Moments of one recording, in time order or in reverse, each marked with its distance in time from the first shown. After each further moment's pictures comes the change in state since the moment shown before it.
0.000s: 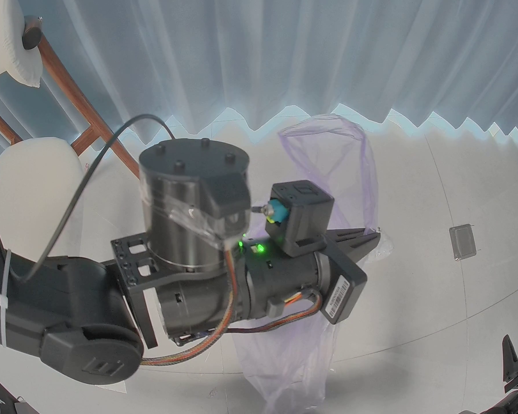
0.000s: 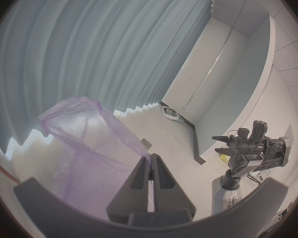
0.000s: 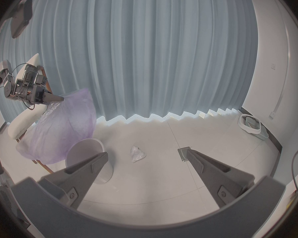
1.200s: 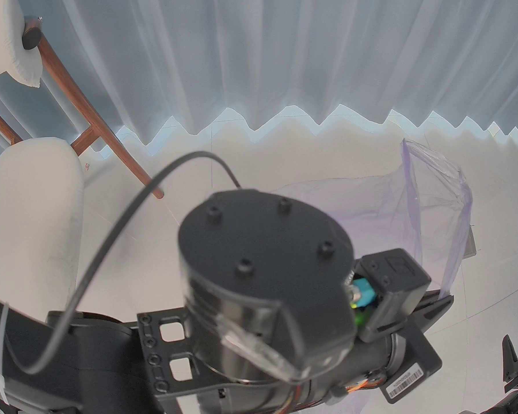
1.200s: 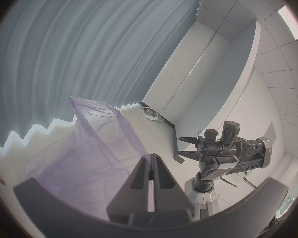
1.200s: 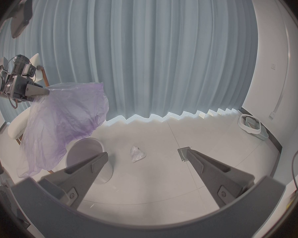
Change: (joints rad) left arm -0.215 0.005 0.002 -0.005 0.023 -0.022; right arm 0.000 0.000 0.000 0.000 0.000 -0.001
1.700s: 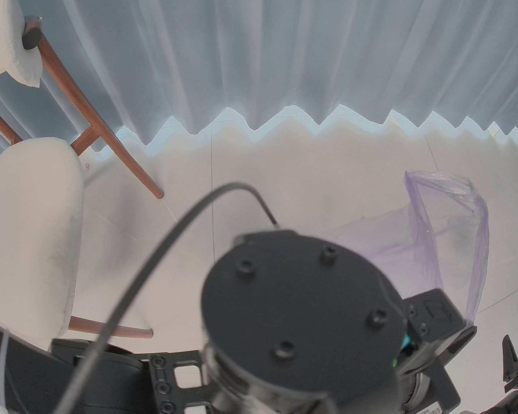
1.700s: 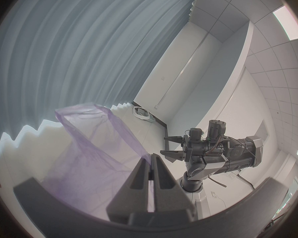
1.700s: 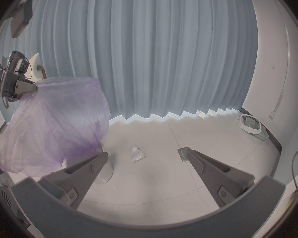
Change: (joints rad) left arm -0.082 0.003 0.003 -0.001 0.001 0.000; right arm 0.000 0.000 0.000 0.000 0.000 0.000
